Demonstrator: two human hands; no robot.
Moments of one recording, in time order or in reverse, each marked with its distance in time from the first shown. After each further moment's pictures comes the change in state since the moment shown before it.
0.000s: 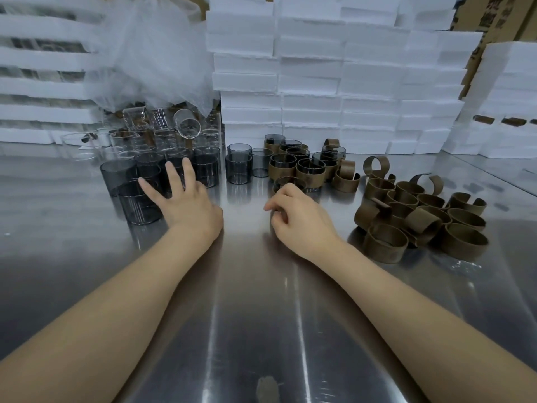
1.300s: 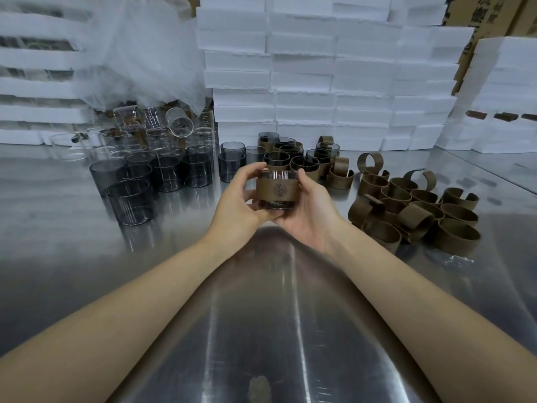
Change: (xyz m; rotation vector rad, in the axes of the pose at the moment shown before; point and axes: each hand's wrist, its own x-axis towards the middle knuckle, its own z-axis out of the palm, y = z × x) left_hand -0.031 0.047 -0.002 -1.747 -0.015 0.508; right_hand 0.016 0.013 -0.008 1.787 -0.109 0.585
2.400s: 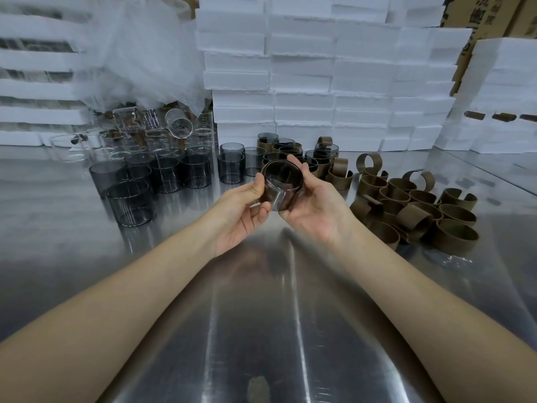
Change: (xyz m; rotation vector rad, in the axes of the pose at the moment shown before) left_hand 0.013 0.010 -0.008 -0.658 -0.122 -0.540; right_hand 0.001 -0.015 0.001 0.179 0.124 0.005
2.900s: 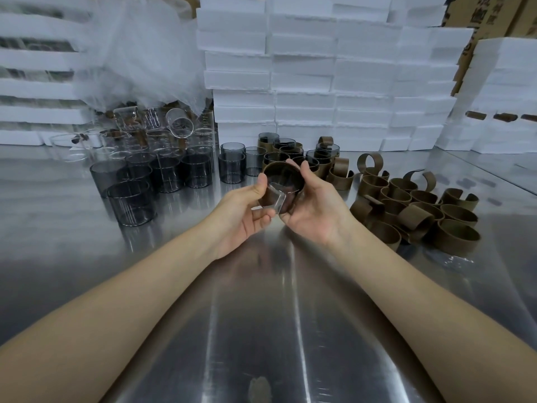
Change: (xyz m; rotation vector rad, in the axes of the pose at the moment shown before) left_hand -0.003 -0.002 0.001 0.131 0.004 0.017; right_hand -0.003 0.001 -0.002 -0.069 -0.030 0.007
